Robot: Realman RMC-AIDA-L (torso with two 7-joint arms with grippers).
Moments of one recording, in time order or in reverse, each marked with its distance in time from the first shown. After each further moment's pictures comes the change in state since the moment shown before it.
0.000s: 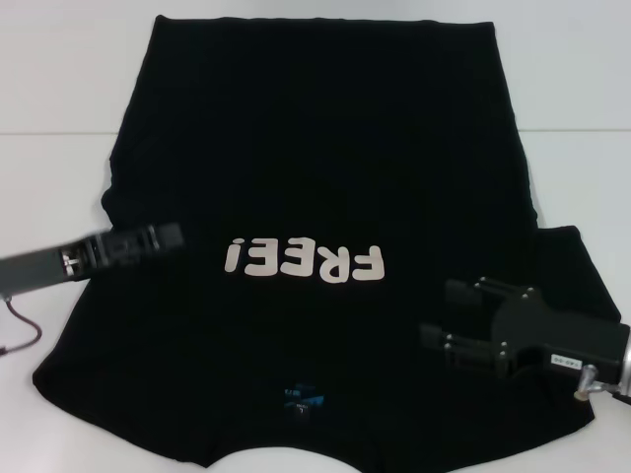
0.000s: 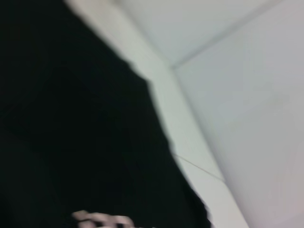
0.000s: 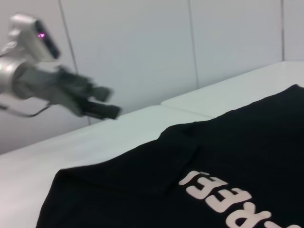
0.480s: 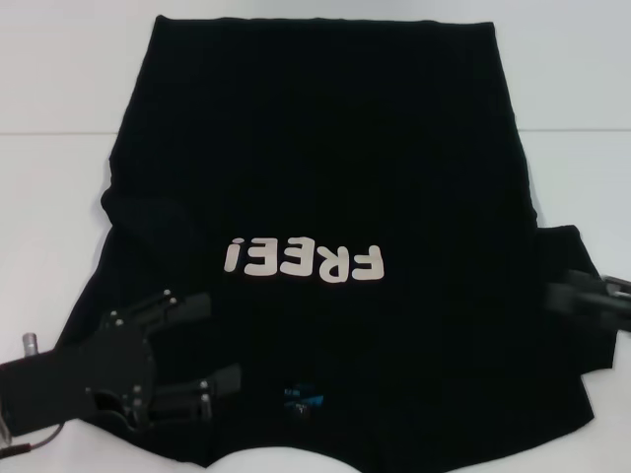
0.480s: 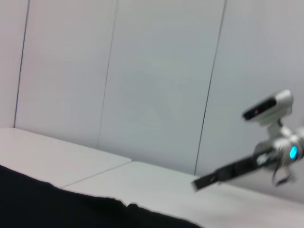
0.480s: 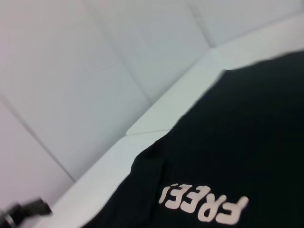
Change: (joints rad) left arm 0.153 -0.134 0.002 0.074 -0.014 0.273 0.930; right arm -0.154 -0.052 0.050 -0.312 0.017 -0.203 0.648
